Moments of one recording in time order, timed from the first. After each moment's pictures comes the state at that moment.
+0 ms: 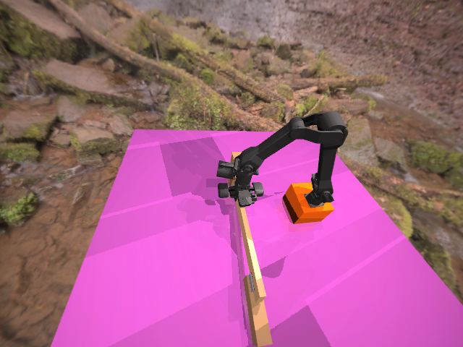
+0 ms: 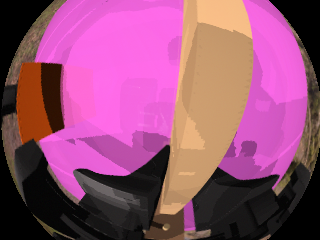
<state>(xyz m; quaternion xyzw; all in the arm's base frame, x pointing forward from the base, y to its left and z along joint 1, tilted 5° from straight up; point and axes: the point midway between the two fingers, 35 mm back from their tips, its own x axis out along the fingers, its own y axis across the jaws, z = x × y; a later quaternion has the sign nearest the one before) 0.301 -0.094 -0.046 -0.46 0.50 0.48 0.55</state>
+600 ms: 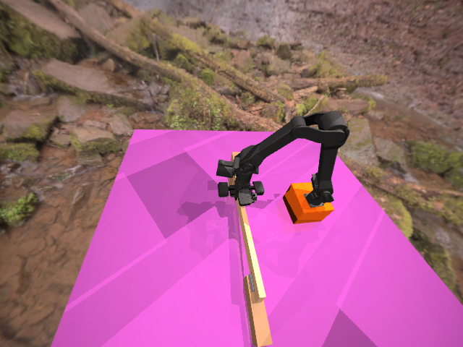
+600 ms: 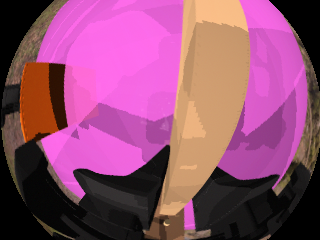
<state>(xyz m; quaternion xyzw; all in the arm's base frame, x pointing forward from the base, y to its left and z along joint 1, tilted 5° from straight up) 0.301 -0.095 -0.039 -0.46 0.50 0.48 0.55</state>
